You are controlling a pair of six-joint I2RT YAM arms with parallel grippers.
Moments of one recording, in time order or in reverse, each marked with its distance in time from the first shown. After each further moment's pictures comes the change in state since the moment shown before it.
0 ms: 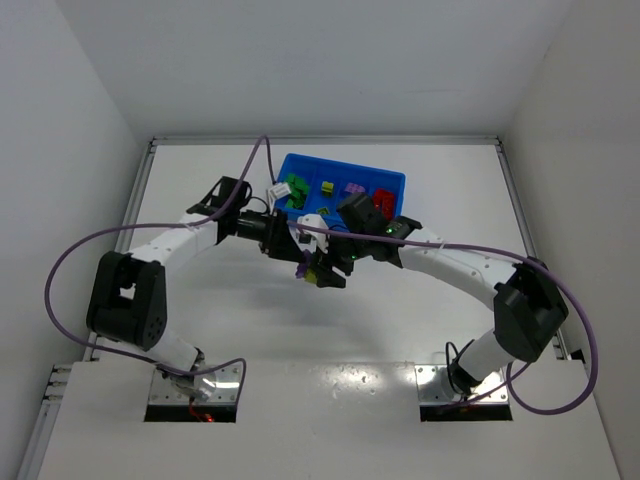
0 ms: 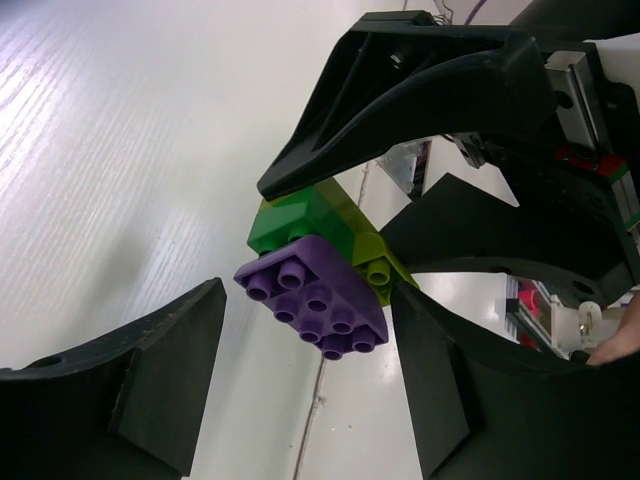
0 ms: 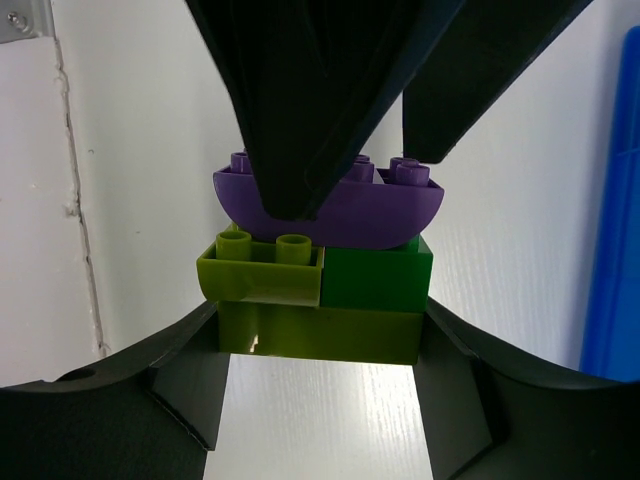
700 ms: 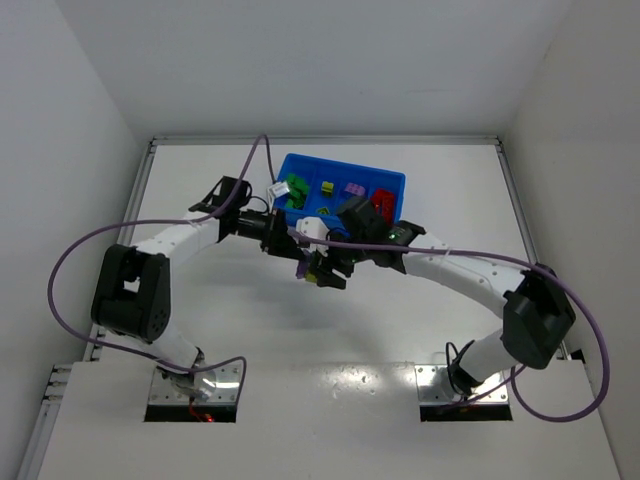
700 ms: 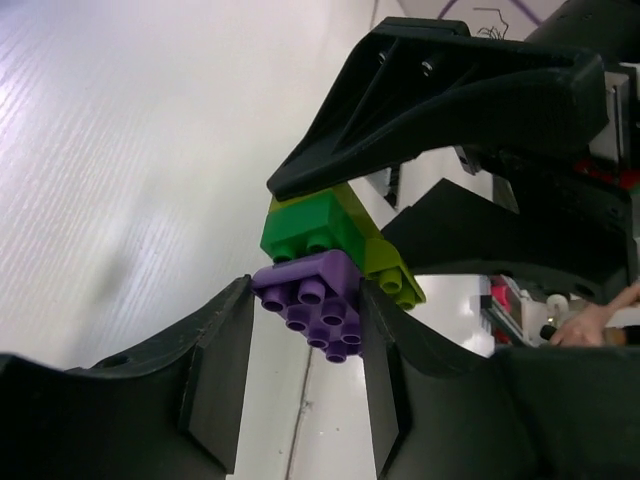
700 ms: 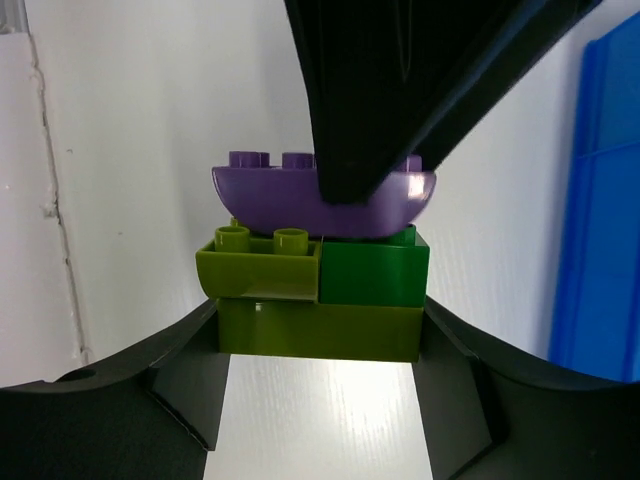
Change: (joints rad) left arm 0.005 0.045 0.008 0.023 0.055 -0.013; right arm 0.026 -0.032 -0.012 0.000 0.085 -0.009
